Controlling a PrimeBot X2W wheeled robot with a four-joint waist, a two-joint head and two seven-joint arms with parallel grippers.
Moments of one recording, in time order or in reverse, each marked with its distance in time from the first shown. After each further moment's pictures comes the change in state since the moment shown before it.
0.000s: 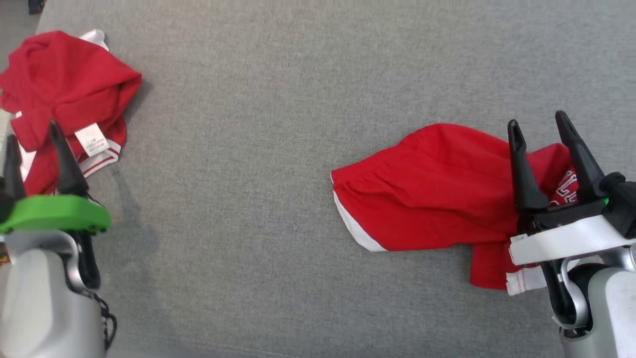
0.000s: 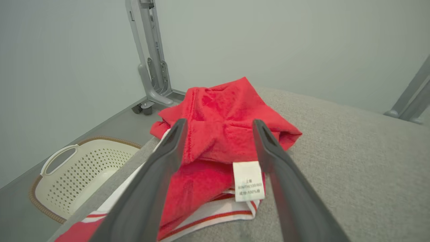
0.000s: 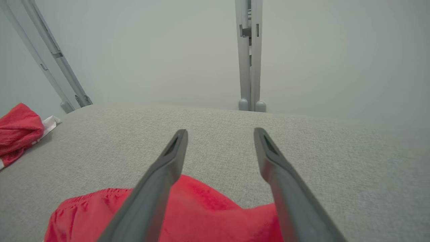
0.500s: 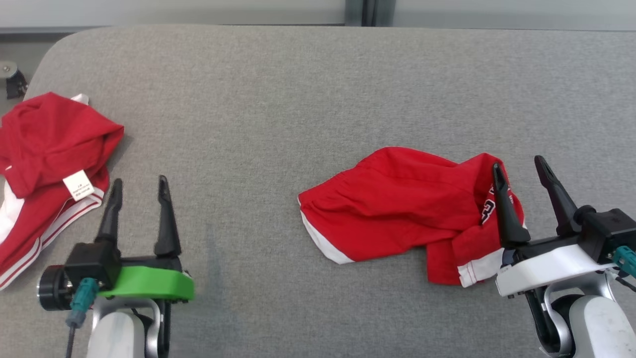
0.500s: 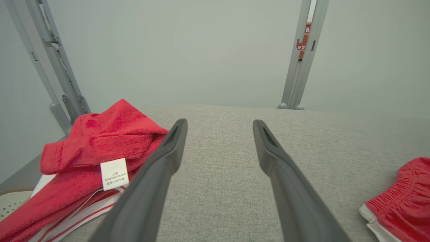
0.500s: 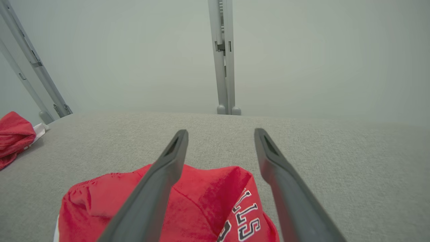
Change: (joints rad) left arm 0.320 -0.103 -0.178 -0.343 0.150 -0.006 0.000; right arm 0.081 0.030 0.009 0.090 -0.003 0.000 -0.036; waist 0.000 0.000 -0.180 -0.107
